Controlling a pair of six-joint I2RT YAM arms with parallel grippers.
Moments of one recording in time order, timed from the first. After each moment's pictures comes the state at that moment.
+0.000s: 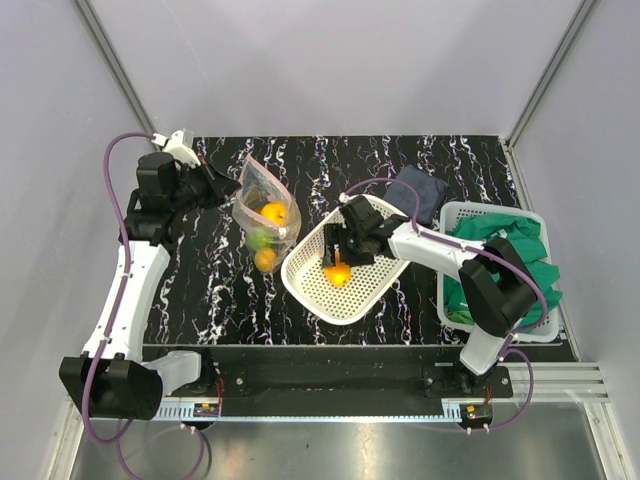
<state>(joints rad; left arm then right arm) -0.04 1.15 1.16 -0.40 0.40 -0.49 0.71 1.74 1.15 -0.38 -0.12 0.58</state>
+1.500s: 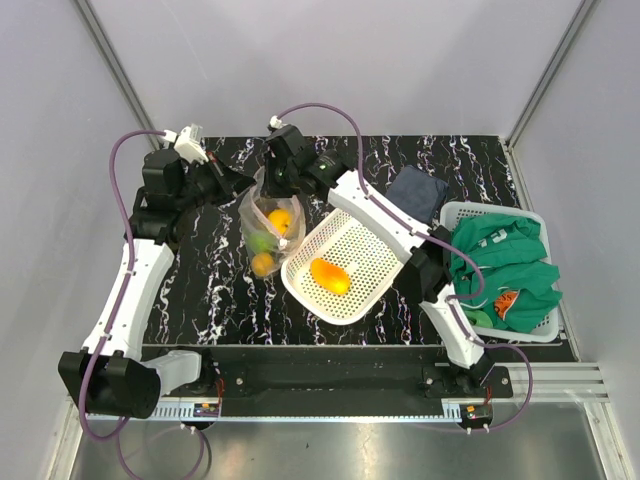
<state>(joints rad) -0.09 1.16 1.16 -0.32 0.50 -0.60 0.85 2.29 2.46 -0.81 0.00 0.63</state>
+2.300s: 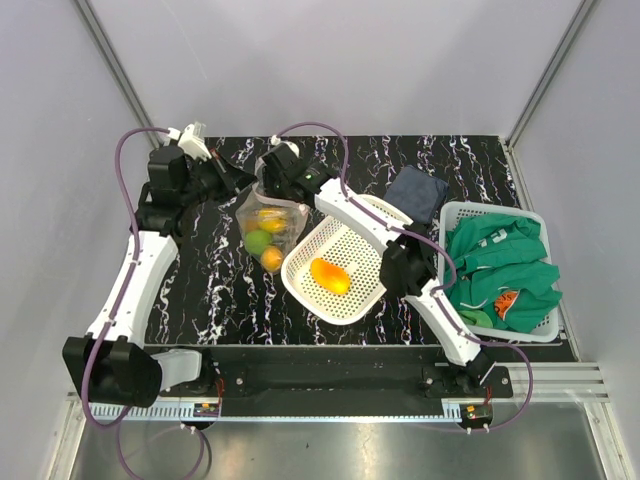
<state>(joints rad) -0.09 1.21 1.16 -0.28 0.50 -0.60 0.83 2.47 2.48 -0.76 0.09 0.64</state>
